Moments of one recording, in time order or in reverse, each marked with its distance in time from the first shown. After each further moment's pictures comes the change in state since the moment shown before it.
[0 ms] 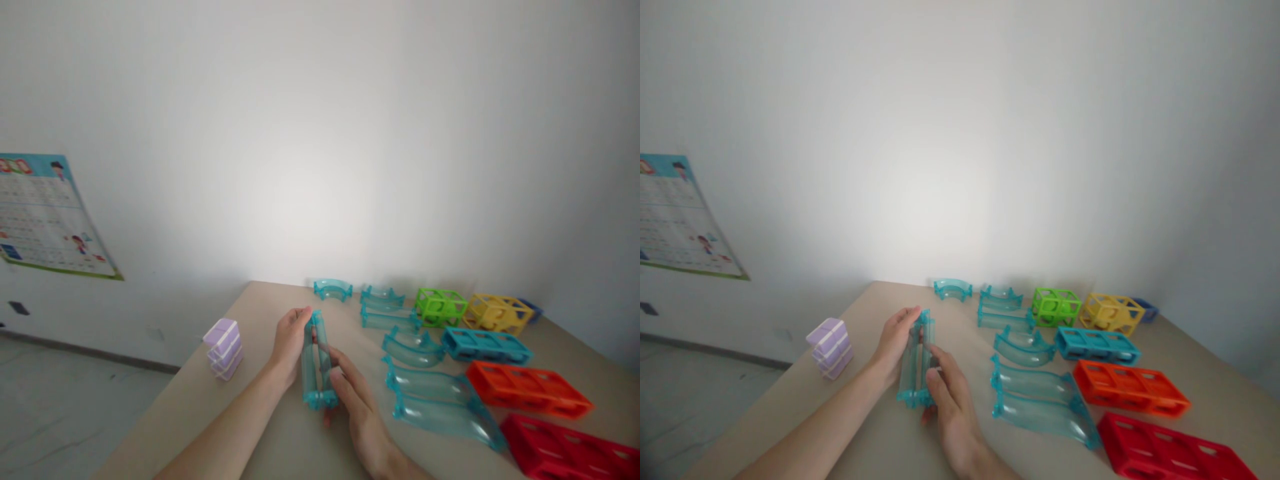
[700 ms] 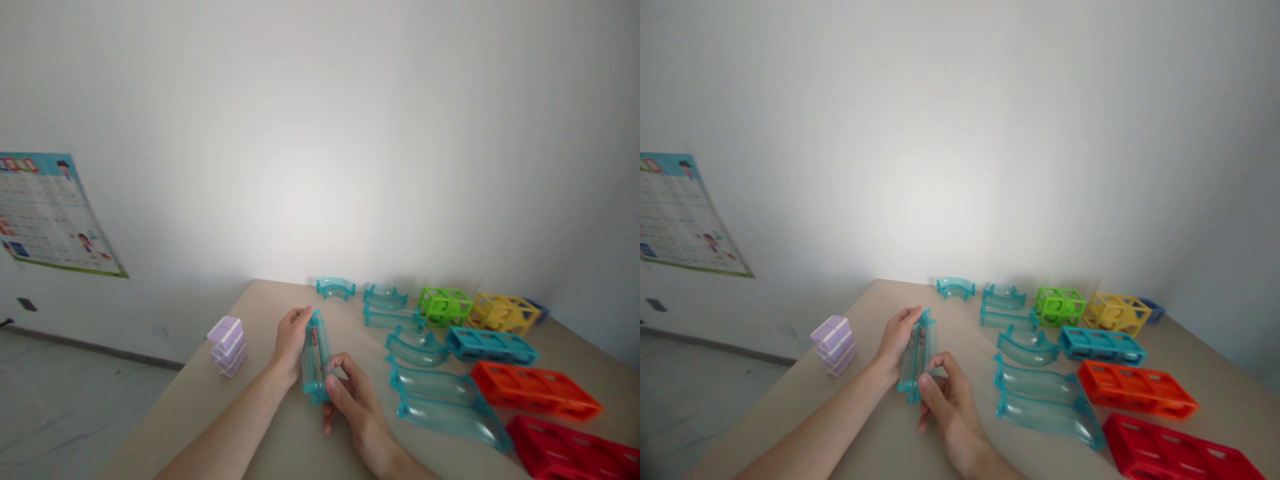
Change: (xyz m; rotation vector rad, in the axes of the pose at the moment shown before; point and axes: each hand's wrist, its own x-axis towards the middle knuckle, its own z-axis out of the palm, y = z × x) left_hand 0.002 0.000 -0.003 0.030 0.079 -0.040; right_hand 0.000 -0.001 0.004 0.053 -0.137 0.007
